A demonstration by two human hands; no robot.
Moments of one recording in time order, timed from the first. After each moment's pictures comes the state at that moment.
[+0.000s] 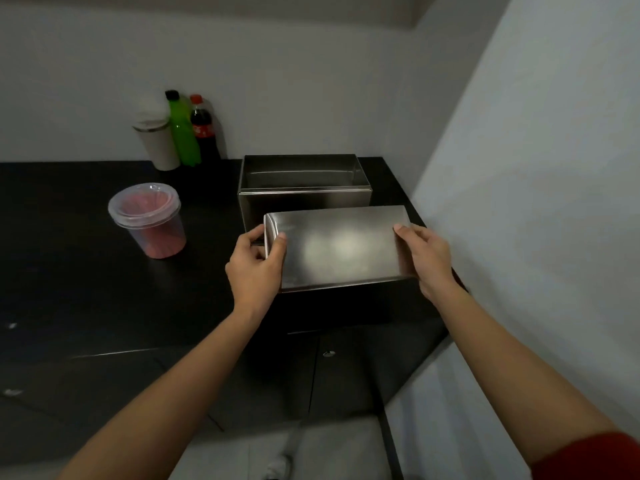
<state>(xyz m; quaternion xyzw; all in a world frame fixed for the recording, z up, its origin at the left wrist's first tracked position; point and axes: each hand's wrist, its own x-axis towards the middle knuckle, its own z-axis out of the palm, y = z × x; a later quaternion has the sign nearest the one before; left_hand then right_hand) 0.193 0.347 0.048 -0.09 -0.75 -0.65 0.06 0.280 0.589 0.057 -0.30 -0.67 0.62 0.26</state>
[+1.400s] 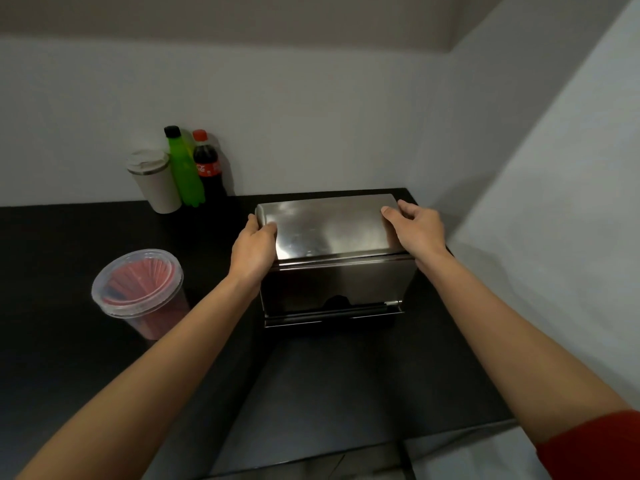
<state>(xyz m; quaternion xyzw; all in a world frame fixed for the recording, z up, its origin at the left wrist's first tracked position) 0.020 0.380 0.109 -0.04 -0.75 -0.65 -0.11 0.094 0.606 0.109 -0.32 -0.77 0.48 0.25</state>
